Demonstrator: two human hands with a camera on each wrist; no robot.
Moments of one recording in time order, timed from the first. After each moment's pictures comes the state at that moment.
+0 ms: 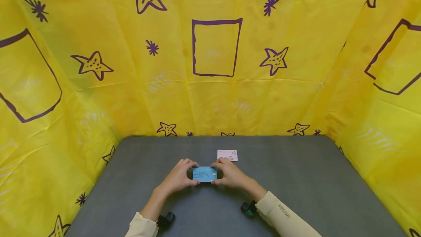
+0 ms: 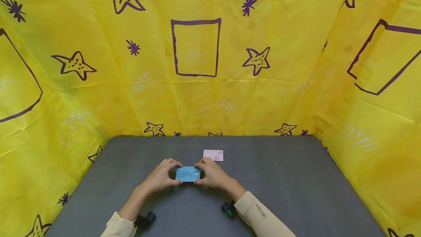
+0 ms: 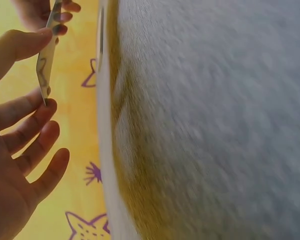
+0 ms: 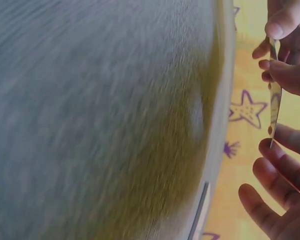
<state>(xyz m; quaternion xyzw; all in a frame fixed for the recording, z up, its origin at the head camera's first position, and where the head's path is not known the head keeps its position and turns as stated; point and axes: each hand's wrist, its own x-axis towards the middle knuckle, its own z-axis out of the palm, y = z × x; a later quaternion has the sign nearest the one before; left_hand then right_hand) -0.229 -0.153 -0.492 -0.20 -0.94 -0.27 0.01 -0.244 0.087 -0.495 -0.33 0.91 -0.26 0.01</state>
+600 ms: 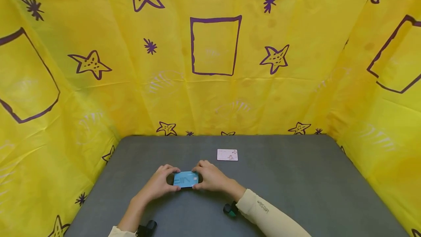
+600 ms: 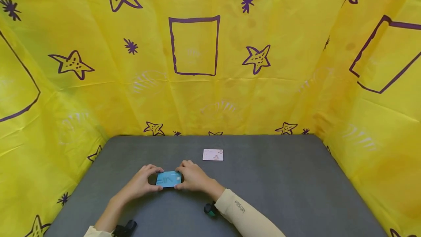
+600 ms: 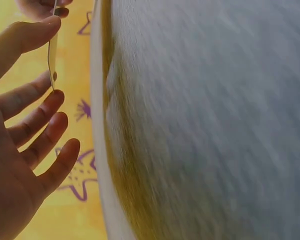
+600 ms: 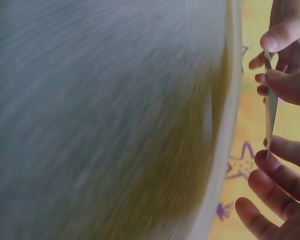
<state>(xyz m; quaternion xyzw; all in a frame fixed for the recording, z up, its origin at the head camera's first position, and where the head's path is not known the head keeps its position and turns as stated) -0.211 -0.209 -0.497 -0.14 -0.95 -0.28 -0.01 -0.241 0.025 -0.496 -0.37 0.91 -0.20 0.01</state>
